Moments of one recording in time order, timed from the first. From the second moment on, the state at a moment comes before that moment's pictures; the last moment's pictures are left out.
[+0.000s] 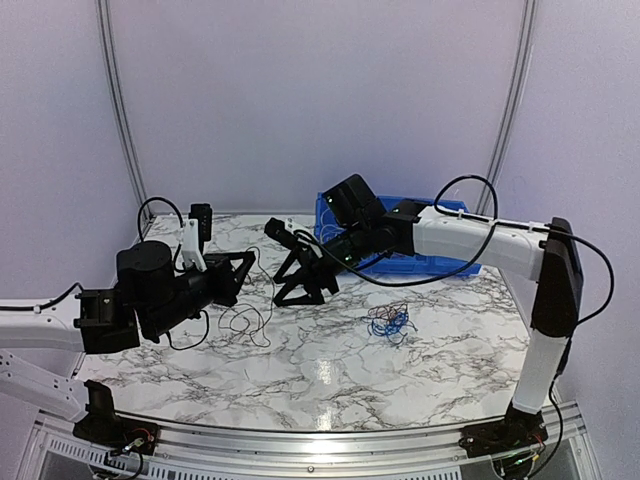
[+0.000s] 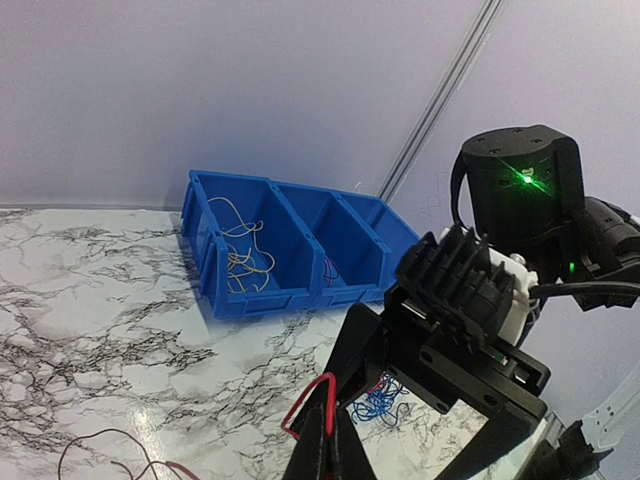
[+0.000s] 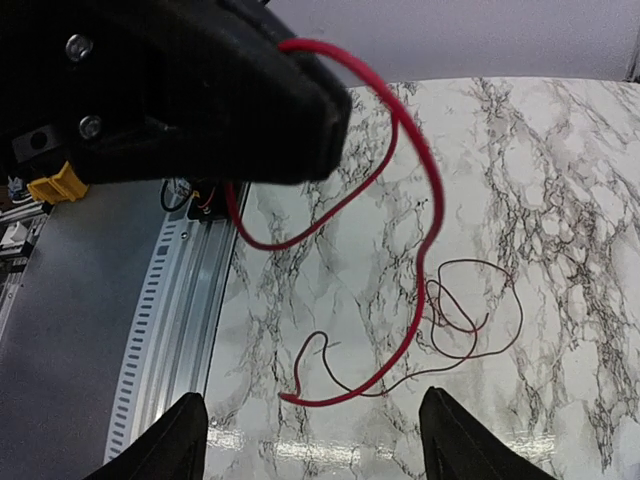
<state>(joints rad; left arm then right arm) -1.11 1.06 0.71 0.21 -0.46 -0.51 0.87 1.86 1.60 -0.50 -0.79 -0.30</state>
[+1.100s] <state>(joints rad) -1.12 1.17 0.58 0.33 -0.61 -0.26 0.85 1.80 1.76 -0.60 -0.85 -0.32</state>
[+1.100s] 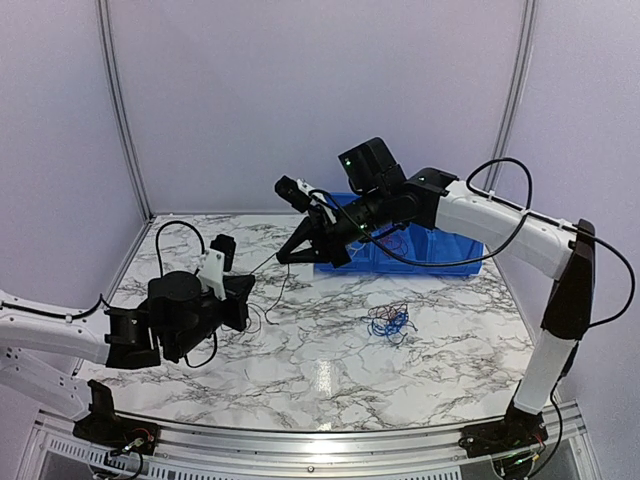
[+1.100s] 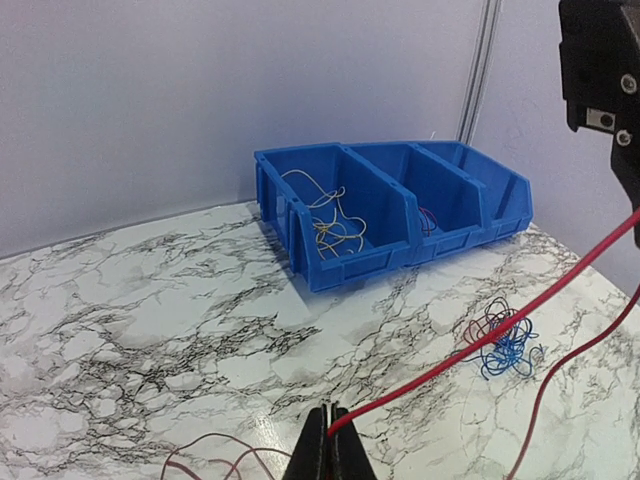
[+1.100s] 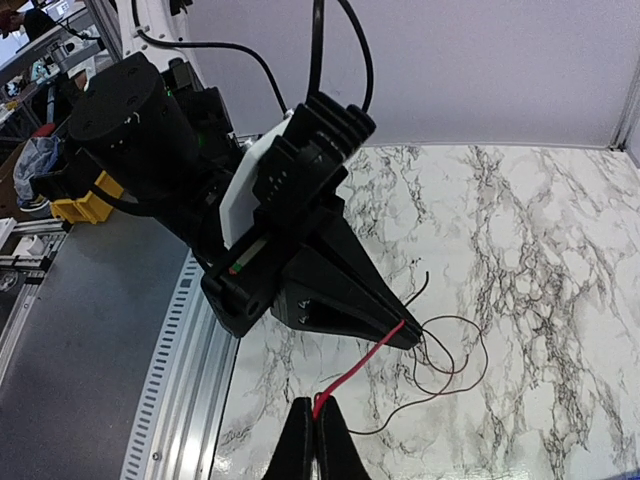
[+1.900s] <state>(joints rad) -1.10 1.33 0.46 0.33 -0.69 -0.34 0.55 1.59 1.90 -0.62 -0.93 -0.36</state>
